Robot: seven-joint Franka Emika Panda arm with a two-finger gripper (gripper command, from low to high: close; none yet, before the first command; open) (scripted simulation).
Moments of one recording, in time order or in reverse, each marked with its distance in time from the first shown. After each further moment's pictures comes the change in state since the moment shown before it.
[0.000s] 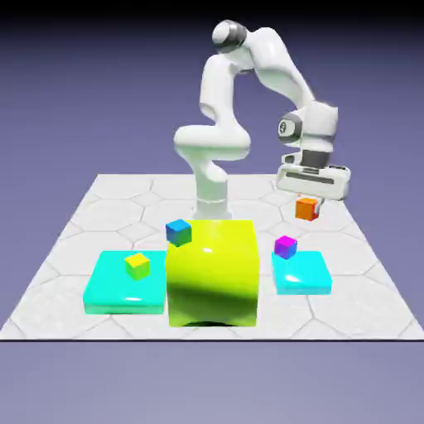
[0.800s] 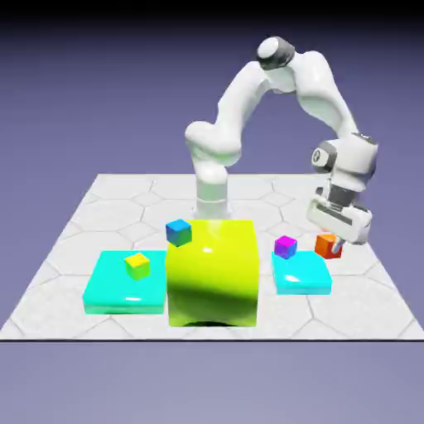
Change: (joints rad) arm -0.870 -0.087 0.716 0.403 0.178 -0.090 0.313
